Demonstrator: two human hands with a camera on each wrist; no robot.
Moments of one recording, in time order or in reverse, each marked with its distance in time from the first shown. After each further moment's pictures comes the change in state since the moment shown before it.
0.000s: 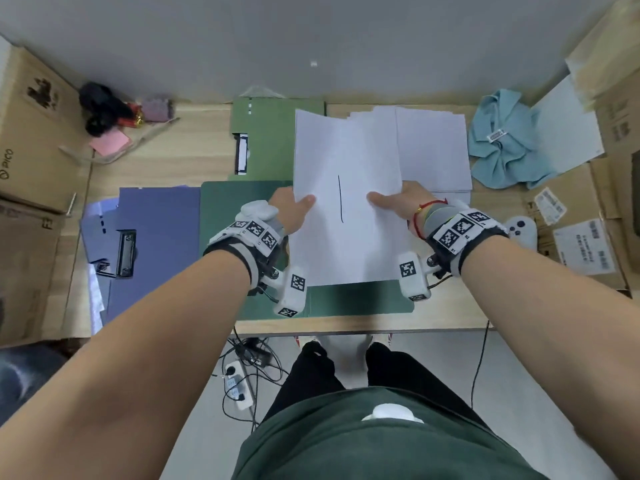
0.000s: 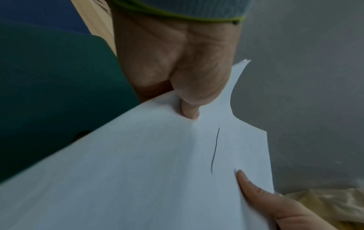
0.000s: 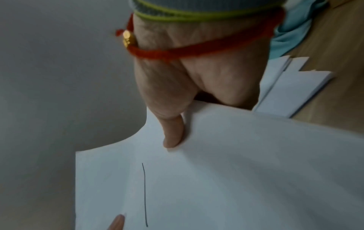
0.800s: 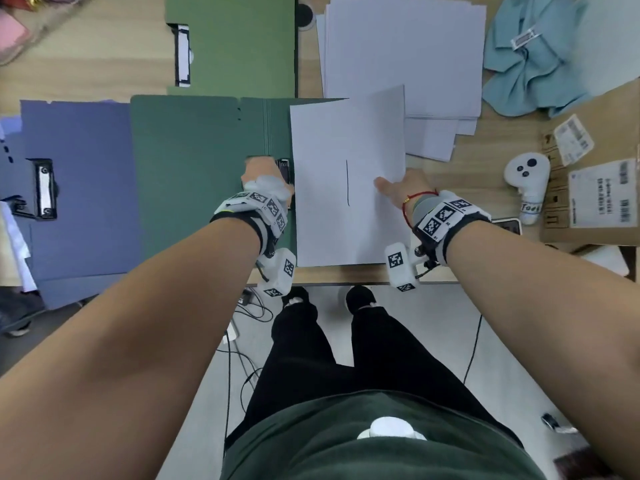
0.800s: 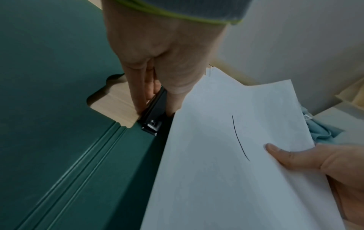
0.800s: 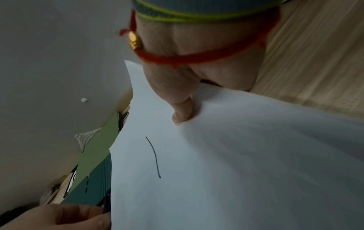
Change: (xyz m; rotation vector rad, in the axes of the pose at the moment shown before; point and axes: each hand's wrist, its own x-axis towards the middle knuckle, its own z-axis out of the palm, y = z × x) left_hand 0.021 -0.041 0.095 0.466 0.017 -0.184; right_hand 0.037 0.116 0.039 -0.040 0.050 0.267
